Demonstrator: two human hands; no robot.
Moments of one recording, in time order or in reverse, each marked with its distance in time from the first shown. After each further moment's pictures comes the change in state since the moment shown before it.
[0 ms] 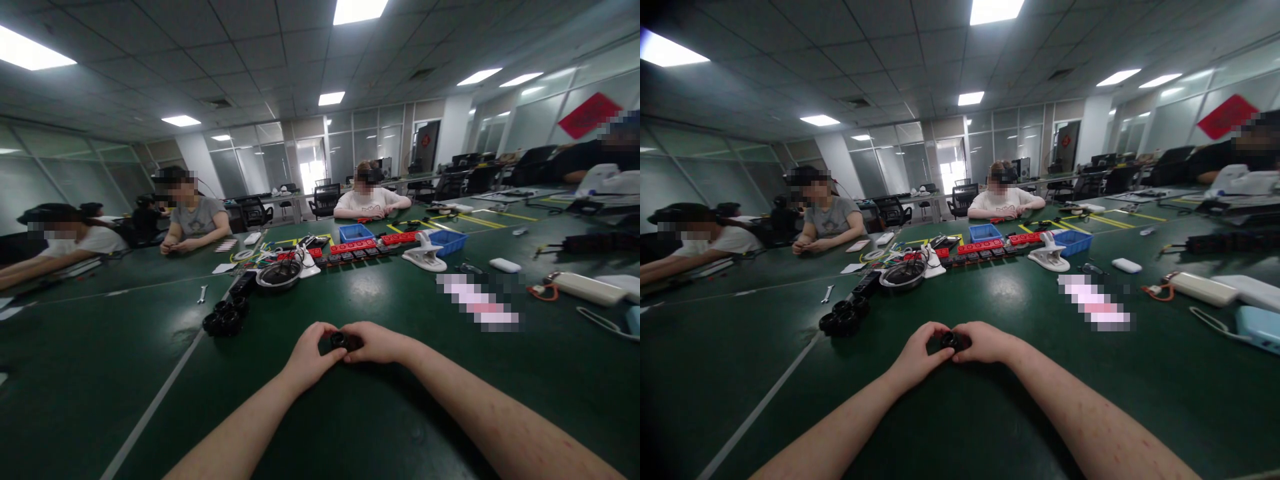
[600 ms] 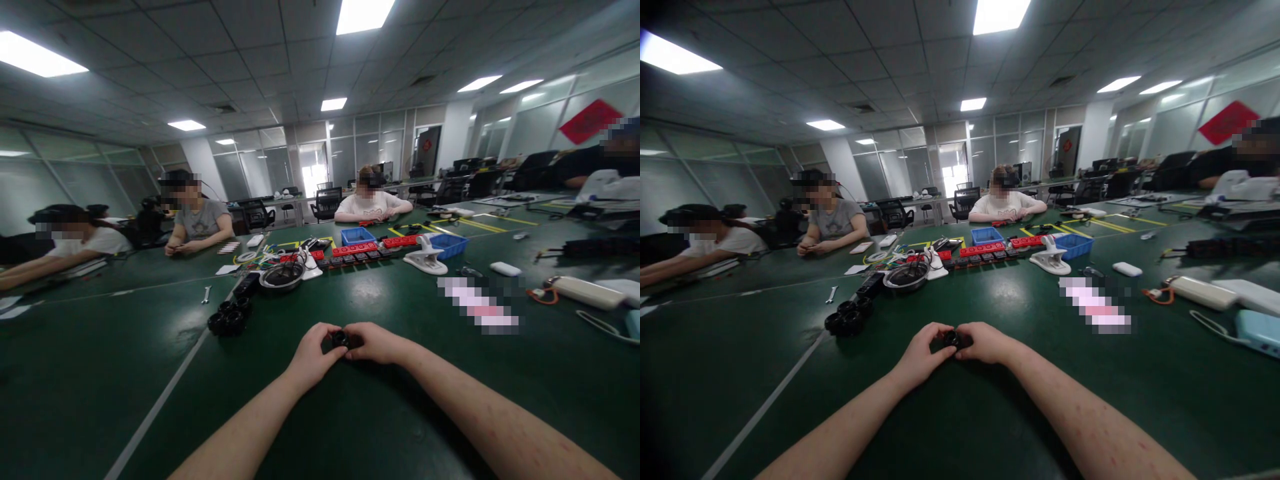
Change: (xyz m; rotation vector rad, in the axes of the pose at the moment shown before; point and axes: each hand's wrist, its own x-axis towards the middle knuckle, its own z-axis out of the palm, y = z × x) left_hand -0.001 -0.001 0.003 -0.028 0.030 0.000; right_hand 0.001 -0.006 0.004 -0.003 0.059 0.060
